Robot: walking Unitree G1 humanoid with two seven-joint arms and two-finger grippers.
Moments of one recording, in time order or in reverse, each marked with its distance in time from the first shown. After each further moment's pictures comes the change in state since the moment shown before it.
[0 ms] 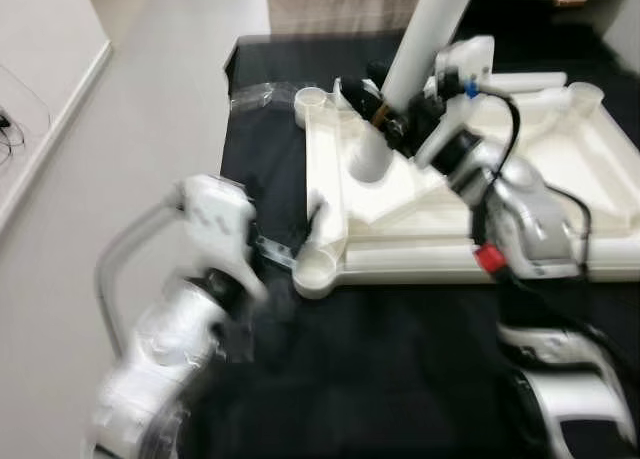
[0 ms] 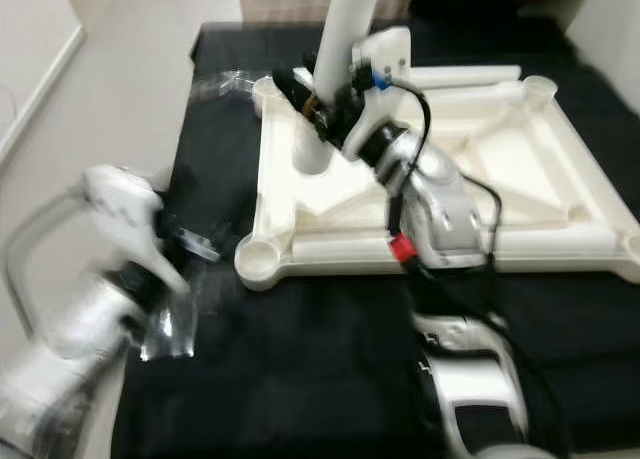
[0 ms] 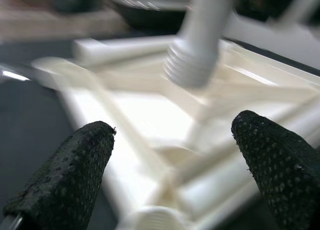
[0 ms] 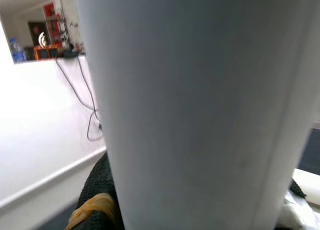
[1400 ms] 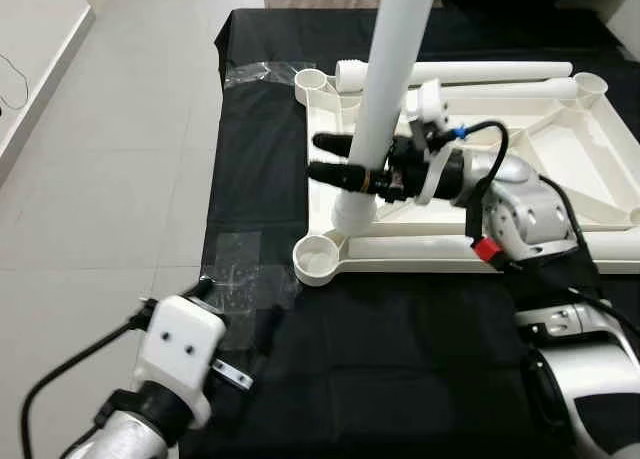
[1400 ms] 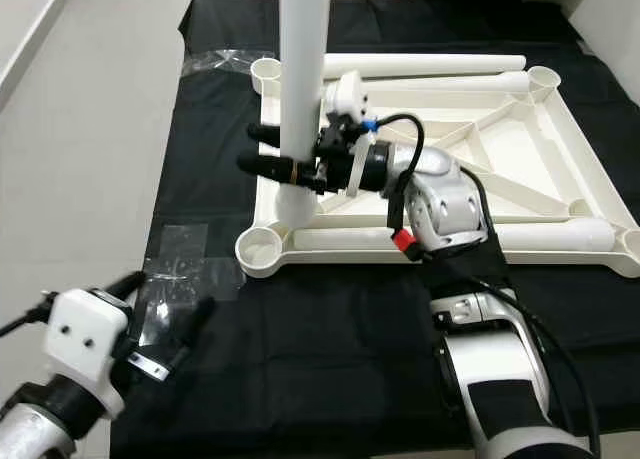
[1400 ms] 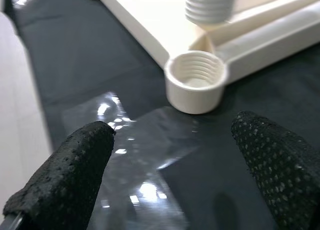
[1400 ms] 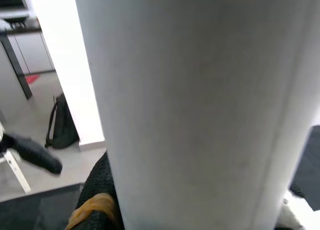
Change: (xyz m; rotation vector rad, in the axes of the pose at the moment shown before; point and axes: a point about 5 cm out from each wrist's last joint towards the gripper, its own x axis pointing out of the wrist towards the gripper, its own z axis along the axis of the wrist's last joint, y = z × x) left arm -0.094 -0.010 -0.016 0.194 0.246 0.128; right arm 0.003 0.018 -0.022 0.054 0.103 0.623
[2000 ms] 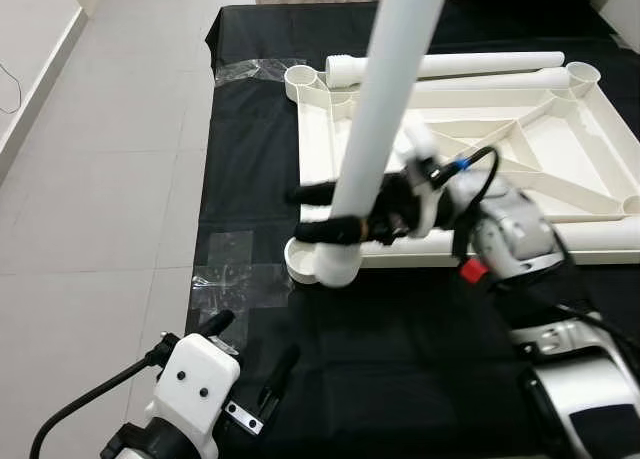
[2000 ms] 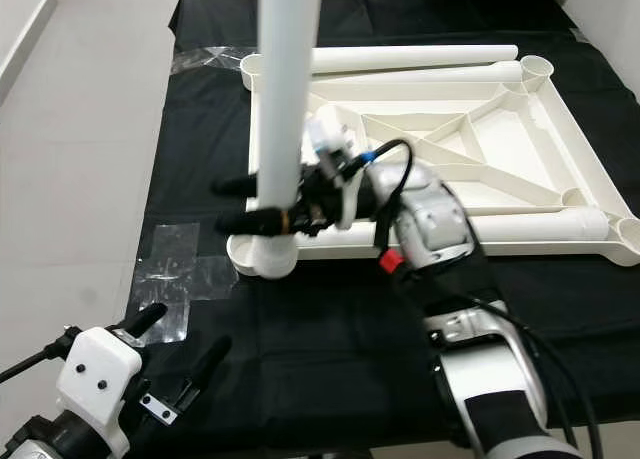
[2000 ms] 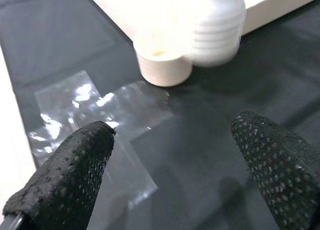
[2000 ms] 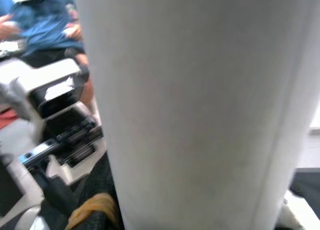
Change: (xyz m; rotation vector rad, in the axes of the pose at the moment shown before) left arm -0.013 -0.008 -0.011 0.034 0.041 -0.030; right arm 0.033 0.047 -0.028 0.086 0.017 0.426
